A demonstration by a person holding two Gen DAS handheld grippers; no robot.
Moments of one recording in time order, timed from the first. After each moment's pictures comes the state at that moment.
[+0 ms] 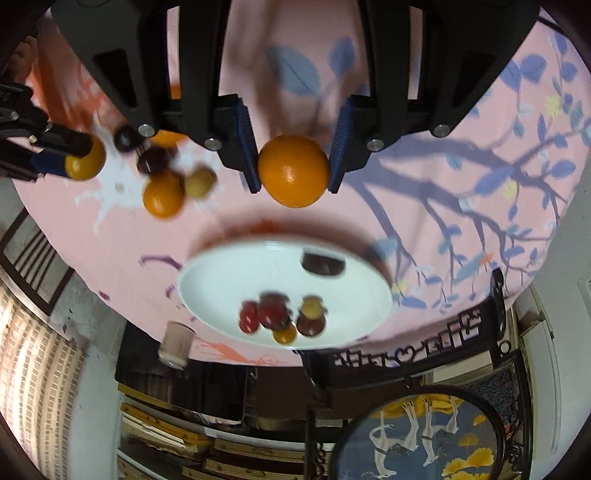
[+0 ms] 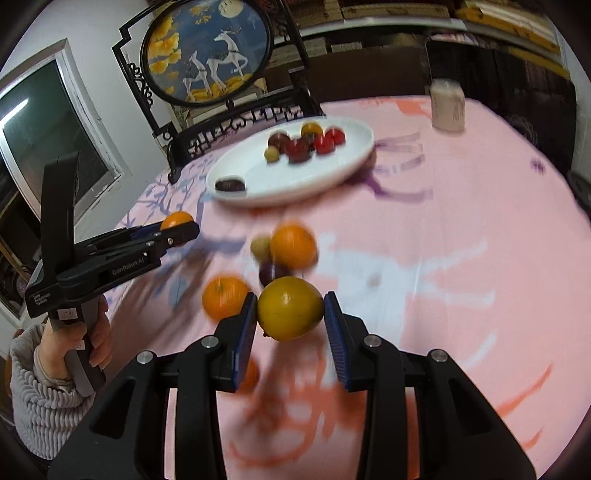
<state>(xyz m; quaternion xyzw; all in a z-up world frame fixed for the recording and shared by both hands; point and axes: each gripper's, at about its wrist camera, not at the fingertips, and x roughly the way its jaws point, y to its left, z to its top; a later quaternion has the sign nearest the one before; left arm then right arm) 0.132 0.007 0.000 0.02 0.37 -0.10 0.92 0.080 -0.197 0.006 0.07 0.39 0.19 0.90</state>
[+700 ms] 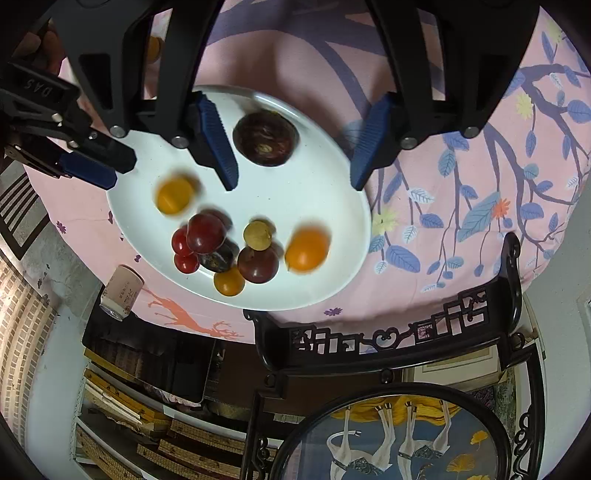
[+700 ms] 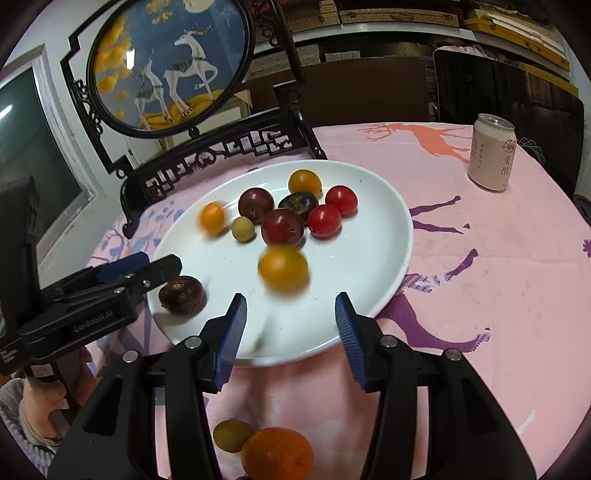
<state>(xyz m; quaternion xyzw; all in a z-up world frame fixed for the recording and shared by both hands) 0.237 0.030 0.002 -0.03 0.37 -0.07 0.93 0.223 -0.161 0.001 0.07 0.38 0.17 0.91</state>
